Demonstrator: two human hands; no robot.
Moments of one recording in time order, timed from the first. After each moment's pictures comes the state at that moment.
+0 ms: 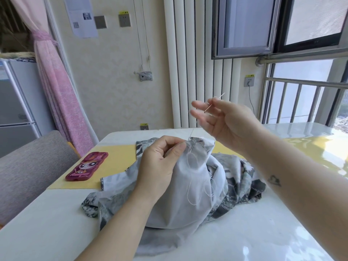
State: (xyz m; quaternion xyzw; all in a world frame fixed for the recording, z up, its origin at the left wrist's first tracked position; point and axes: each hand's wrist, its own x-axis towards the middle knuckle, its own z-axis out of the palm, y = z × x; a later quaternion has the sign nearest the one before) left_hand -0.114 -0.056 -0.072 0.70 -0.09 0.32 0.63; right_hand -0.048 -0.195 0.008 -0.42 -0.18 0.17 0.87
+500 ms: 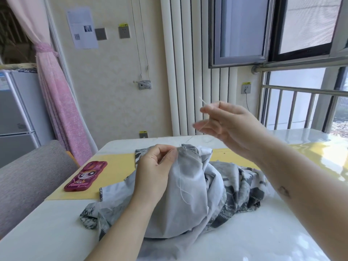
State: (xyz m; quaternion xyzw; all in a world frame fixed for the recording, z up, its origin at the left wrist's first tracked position) left_hand -0.105 -0.048 -0.074 0.71 -0.01 0.34 0.61; right_hand -0.052 -0.213 0.016 -0.57 -0.32 0.08 0.75
